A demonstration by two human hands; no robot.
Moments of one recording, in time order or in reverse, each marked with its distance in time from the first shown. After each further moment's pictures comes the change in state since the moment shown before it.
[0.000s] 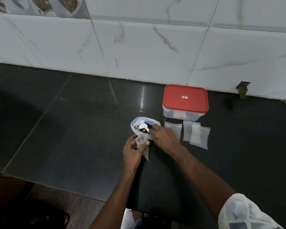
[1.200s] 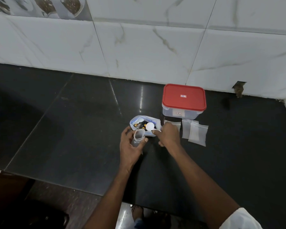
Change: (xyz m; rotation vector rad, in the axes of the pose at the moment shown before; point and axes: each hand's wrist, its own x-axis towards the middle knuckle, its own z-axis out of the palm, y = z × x) left_hand -0.005 0.026 -0.016 0.265 0.037 0.176; right_hand 0.000 -0.013 -0.014 0.563 -0.114 0.915
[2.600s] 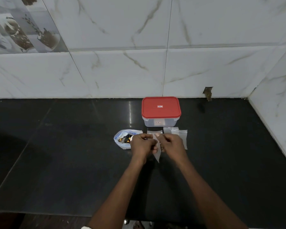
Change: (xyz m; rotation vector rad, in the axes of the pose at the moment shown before) left_hand 0.007 0.108 0.071 -0.222 -0.284 -0.444; right_hand -0.045 0.057 -0.073 0.542 0.090 -0.231
